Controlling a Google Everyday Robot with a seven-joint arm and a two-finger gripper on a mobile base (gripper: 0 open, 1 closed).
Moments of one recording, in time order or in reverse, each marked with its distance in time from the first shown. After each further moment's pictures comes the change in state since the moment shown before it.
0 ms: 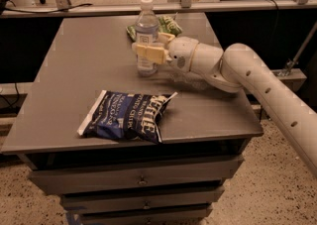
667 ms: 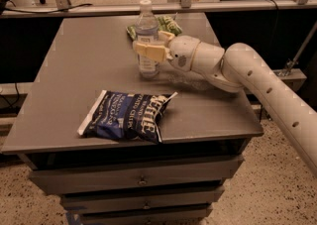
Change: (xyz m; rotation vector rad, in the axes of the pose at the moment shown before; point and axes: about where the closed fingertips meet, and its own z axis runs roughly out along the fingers) arm 0.001 0.000 0.000 0.000 0.000 0.000
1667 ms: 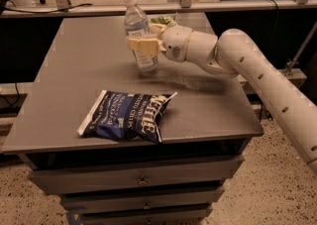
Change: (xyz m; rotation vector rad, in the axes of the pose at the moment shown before) arm -0.018 0.001 0.024 -0.062 0.030 -0.066
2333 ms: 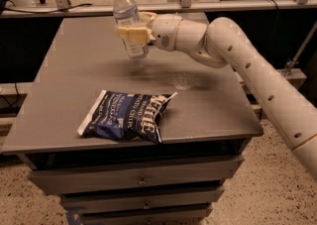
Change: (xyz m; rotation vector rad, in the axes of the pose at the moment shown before) arm -0.023 -0.005 0.032 -0.011 -0.023 -0.045
